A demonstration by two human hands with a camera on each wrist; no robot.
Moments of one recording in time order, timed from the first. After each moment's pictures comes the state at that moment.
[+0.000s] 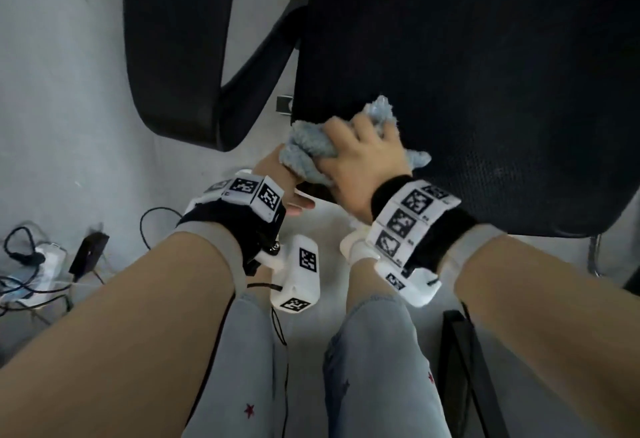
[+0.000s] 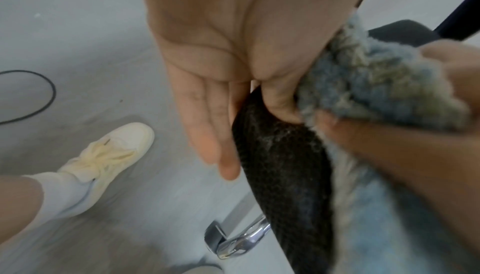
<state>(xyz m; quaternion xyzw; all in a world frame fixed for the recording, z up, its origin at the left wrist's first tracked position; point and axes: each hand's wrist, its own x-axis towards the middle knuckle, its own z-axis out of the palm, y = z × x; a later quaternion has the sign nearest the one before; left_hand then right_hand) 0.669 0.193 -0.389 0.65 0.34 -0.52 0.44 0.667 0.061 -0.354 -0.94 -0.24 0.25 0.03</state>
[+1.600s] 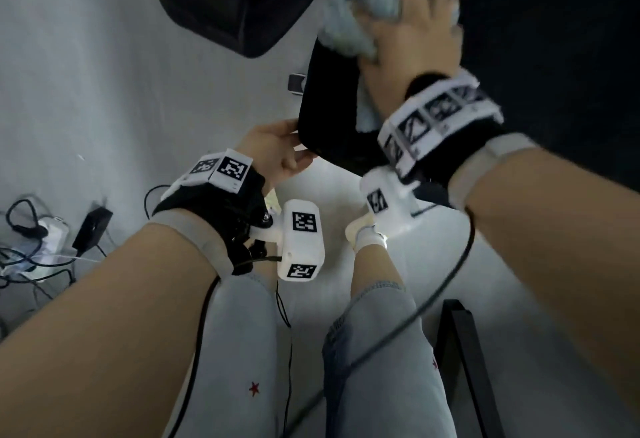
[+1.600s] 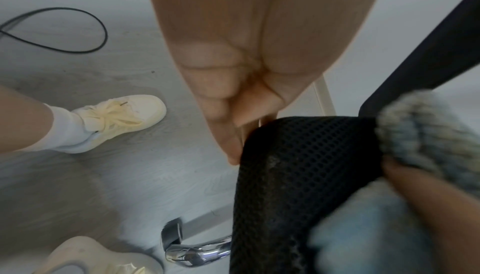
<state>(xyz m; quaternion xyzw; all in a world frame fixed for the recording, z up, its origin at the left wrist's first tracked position) 0.667 0.223 -0.386 0.49 0.44 -0.40 0.64 0.736 0.069 -0.366 -0.98 -0.04 0.18 0.02</state>
